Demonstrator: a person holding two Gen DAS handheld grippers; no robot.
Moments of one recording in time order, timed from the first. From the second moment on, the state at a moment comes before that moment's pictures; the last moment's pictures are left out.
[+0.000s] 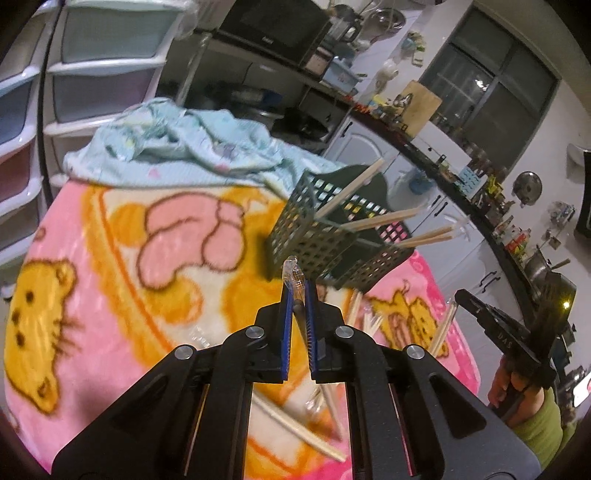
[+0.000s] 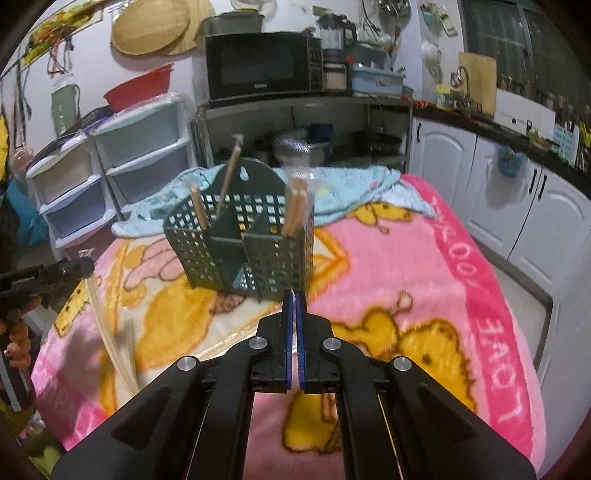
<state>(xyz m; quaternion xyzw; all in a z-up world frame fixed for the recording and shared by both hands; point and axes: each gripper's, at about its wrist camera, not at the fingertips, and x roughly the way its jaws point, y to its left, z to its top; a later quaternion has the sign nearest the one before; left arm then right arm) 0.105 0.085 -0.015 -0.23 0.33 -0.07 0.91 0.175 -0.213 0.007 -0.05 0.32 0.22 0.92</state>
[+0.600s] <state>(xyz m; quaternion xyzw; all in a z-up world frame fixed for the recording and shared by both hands) 0.107 0.061 0.027 -0.20 0.29 -0.10 0.93 0.155 -0.213 0.048 -0.05 0.26 0.24 0.93</state>
